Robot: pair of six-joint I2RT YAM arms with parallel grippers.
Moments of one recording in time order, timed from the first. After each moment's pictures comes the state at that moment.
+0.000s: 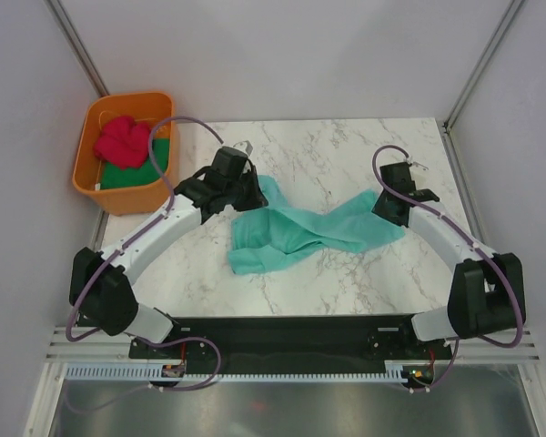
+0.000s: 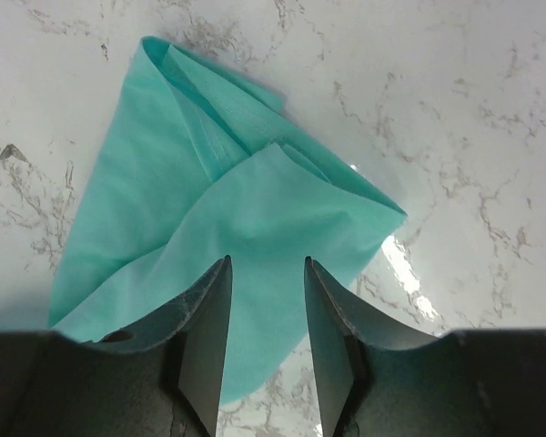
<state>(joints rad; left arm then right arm) -0.58 1.47 1.27 -0.50 0.05 -0.64 0.18 1.37 0.95 -0.53 0.36 0.65</state>
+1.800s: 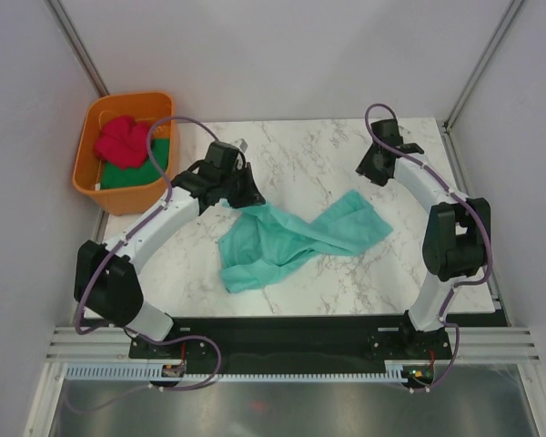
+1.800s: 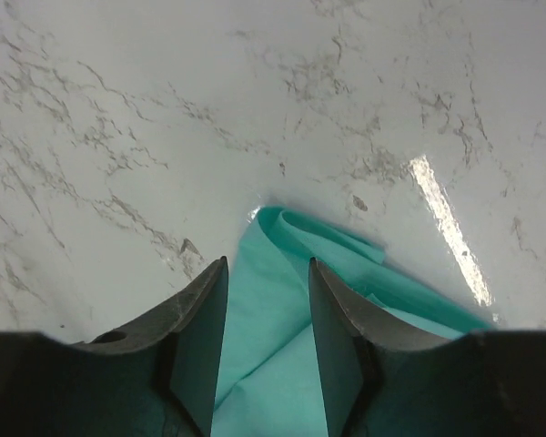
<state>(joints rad) -0.49 1.53 1.30 -0.52 0.19 -0.62 0.15 1.83 1.48 -0.56 0.21 0.69</state>
